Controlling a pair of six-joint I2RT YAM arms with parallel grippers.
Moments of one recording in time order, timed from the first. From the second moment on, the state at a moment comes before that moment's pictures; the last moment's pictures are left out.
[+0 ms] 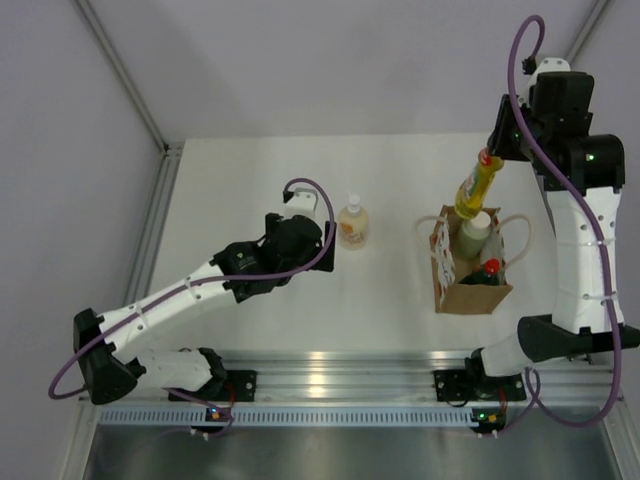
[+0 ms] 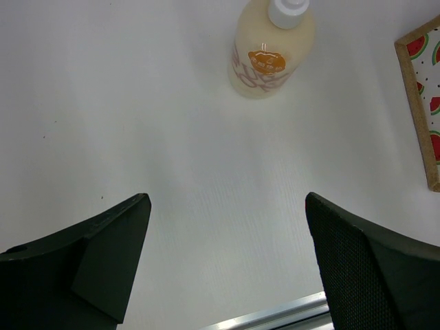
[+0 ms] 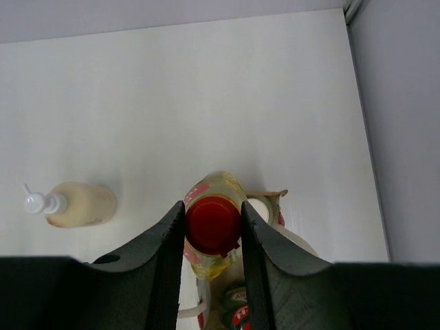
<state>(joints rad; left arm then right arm) -0.97 1.23 1.15 -0.62 -0.52 -0.54 0.12 1.45 2.10 -1.16 0.16 0.13</state>
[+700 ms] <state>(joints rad) -0.97 1.18 1.10 -0.63 -0.53 -0.55 0.23 1.73 2.21 -1.05 0.06 0.06</state>
